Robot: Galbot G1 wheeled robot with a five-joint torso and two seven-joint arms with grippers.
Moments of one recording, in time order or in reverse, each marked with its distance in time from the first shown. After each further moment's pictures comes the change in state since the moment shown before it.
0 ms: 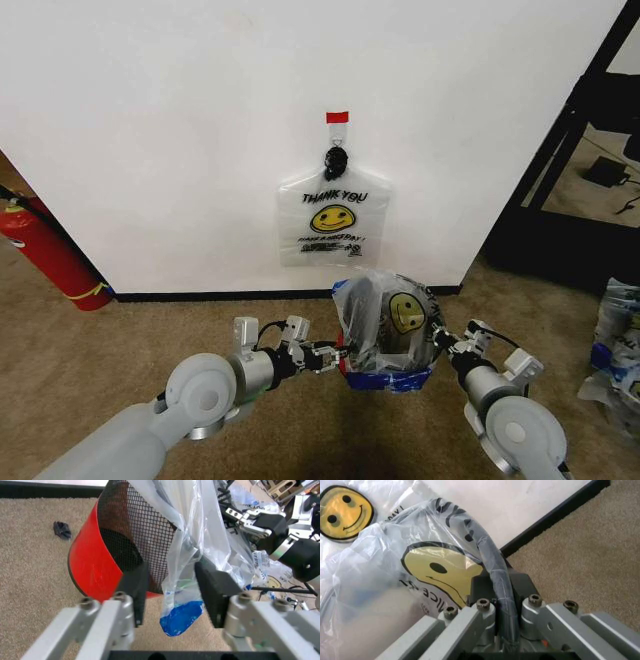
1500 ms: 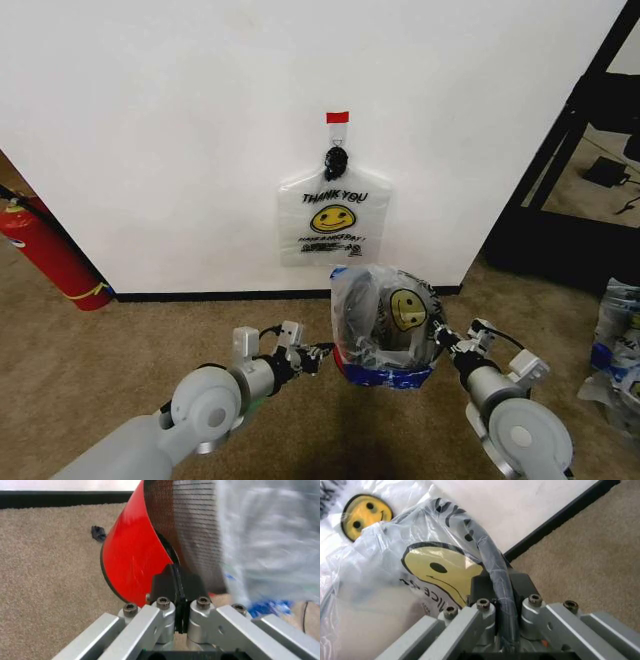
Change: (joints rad) left arm 0.041 -0.015 0.040 0.035 0.173 -0.074 -0.057; right arm -0.045 0.014 0.012 0.065 0.024 0.005 -0.007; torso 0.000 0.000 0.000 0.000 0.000
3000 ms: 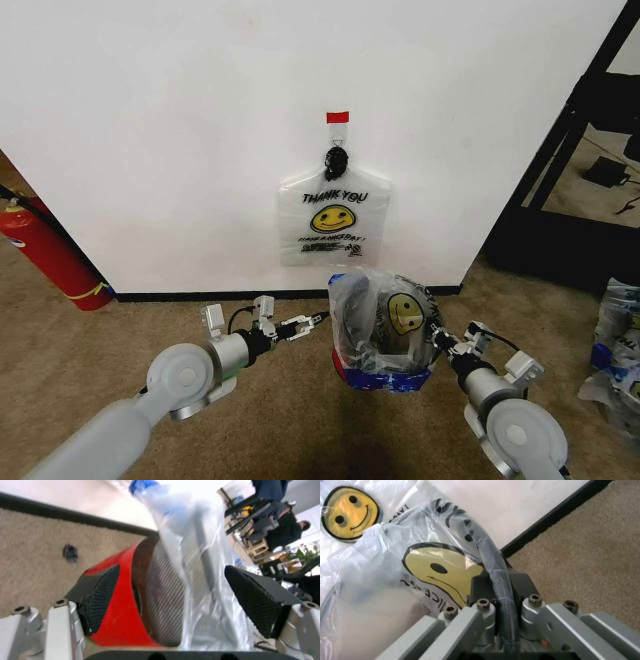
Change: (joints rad) left arm -0.016 0.001 -0.149 0.088 -0.359 -0.069 0.136; right arm 0.037 -0.003 -0.010 -0.066 -0.006 0.001 -0.012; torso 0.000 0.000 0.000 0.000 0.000
